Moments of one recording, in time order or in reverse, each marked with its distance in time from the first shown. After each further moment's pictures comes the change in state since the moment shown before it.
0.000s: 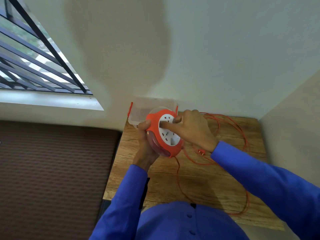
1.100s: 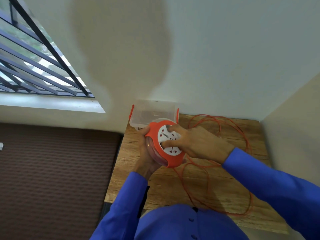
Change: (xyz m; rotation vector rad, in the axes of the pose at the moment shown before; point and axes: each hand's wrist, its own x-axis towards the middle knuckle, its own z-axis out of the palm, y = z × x) left_hand -0.012 -0.015 -0.017 -0.074 0.047 -0.163; right_hand -0.021 0.034 -0.007 -0.535 -0.209 -0.778
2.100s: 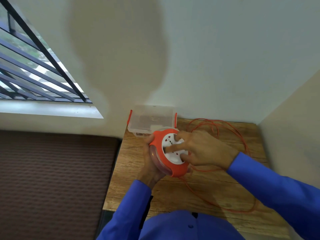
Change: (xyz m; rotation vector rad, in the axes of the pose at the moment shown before) left_hand 0.010 -0.022 -0.002 -0.076 0.006 -0.083; right_hand -0.011 0.004 -0.006 0.112 -0.019 0.092
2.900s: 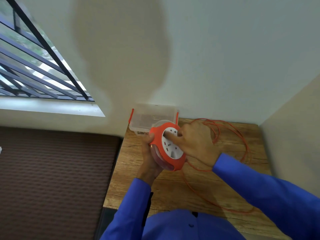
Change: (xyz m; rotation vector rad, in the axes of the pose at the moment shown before) left_hand -0.005 0.013 -0.001 0.127 -0.064 0.192; right_hand 0.036 -0.022 0.005 0.170 0.174 0.650
